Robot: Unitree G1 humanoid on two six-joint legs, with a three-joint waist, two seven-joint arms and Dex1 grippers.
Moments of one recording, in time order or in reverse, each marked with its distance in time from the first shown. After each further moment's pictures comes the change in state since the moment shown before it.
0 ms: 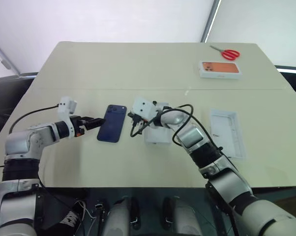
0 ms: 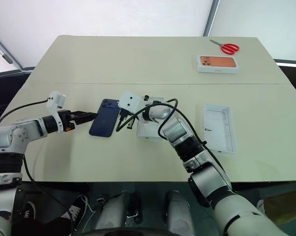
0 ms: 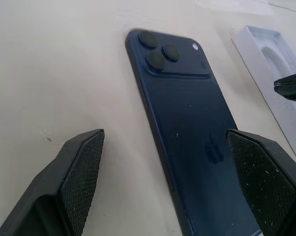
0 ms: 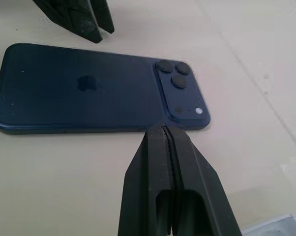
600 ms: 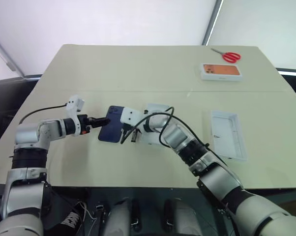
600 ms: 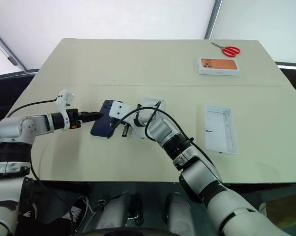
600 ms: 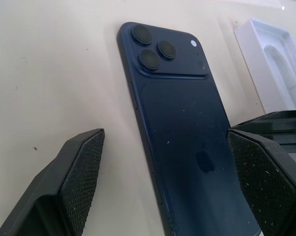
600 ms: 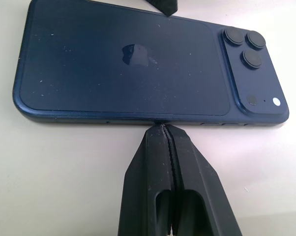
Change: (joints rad) left arm -0.132 -0.059 -0.067 0.130 0.108 0.083 -0.033; right arm -0.080 0.086 0.094 0.192 -0.079 0.033 -0.014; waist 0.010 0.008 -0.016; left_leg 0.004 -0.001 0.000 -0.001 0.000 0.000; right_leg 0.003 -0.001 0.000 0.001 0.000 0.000
